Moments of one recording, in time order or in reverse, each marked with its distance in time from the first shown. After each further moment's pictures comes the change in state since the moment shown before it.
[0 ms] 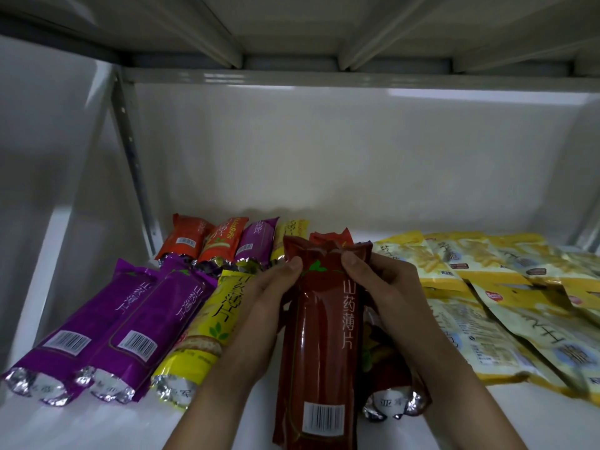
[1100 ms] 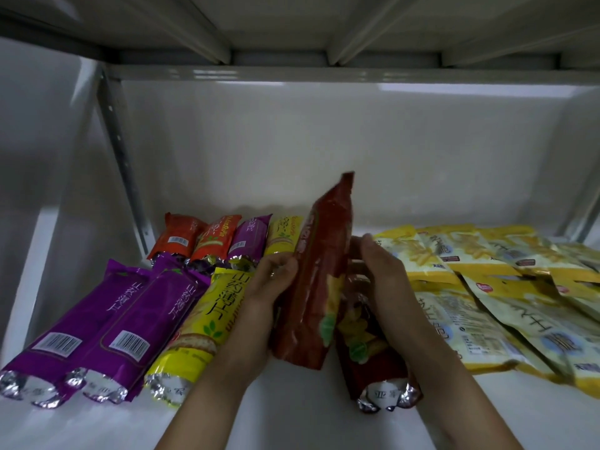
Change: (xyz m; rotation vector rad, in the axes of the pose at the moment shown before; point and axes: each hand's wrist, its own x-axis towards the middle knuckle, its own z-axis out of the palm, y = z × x) left_hand 0.000 -0.007 0.005 -0.129 -0.064 0.003; right_hand 0.011 0.009 0.001 0.017 0.108 0.097
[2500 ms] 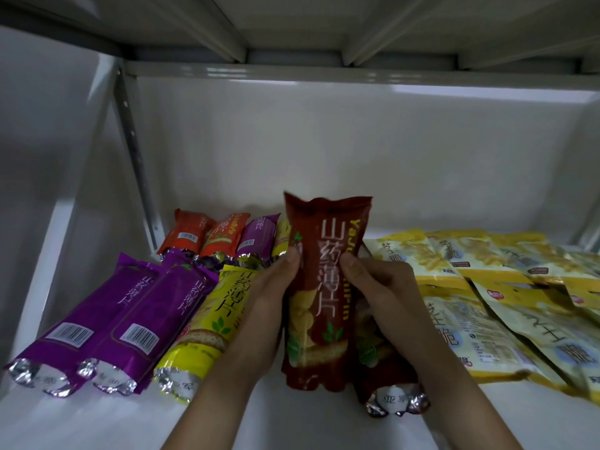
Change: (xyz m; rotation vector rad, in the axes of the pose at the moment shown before) left_hand -0.003 0.010 0.003 0.022 0.043 -0.003; right_hand -0.009 0.002 -0.002 -0.208 -0.115 -0.205
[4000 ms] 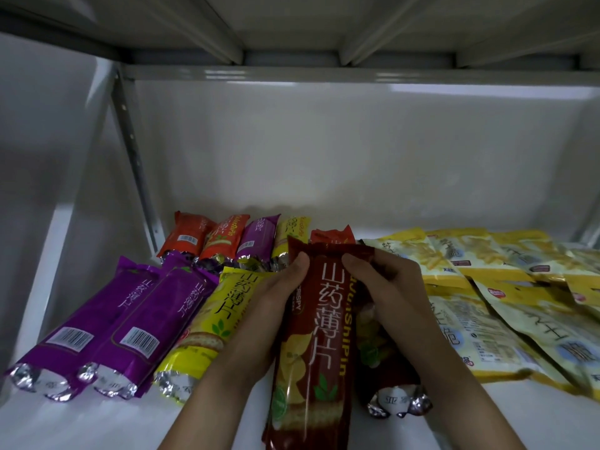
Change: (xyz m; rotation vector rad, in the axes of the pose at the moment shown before) left_hand 0.006 0.005 -0.002 0.071 -0.059 -0.180; right_hand 0.004 -0.004 0.001 0.125 0.104 0.071
